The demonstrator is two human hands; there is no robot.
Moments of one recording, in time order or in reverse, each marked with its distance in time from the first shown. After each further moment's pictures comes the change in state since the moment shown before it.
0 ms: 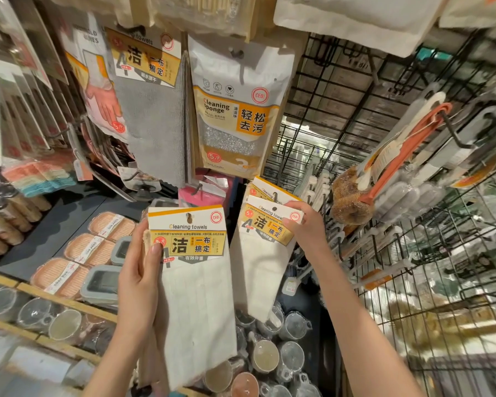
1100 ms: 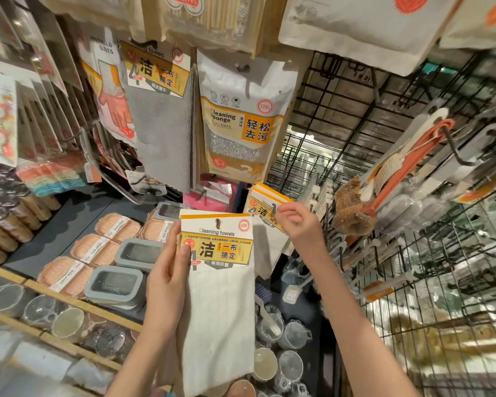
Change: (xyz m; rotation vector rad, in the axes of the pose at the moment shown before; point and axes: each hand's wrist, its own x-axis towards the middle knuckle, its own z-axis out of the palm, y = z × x) left_hand -0.007 0.013 0.029 -0.064 -0.071 -0.027; right_hand -0.016 -0.040 0.001 0.059 -0.031 -0.080
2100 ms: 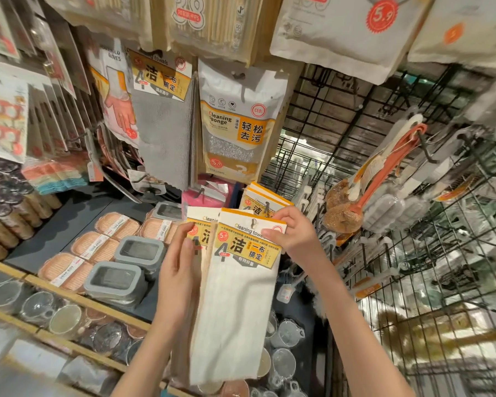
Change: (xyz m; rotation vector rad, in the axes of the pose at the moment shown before) left_hand -0.022 0.009 0.014 -0.119 0.004 -0.012; right_hand -0.040 -0.019 -0.017 0.120 -0.220 -0.002
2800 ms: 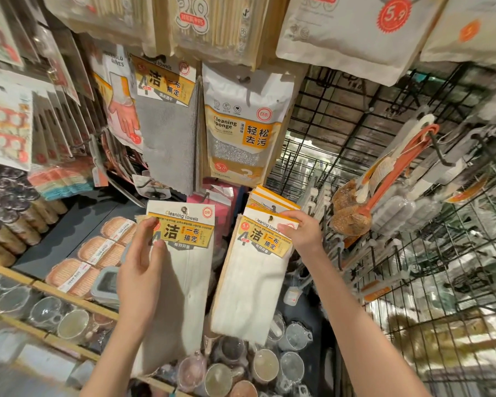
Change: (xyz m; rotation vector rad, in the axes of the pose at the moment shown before) left_hand 0.030 0.001 -0.052 0.233 0.126 0.101; right_hand 0.048 0.044 0.002 -0.069 0.264 0.051
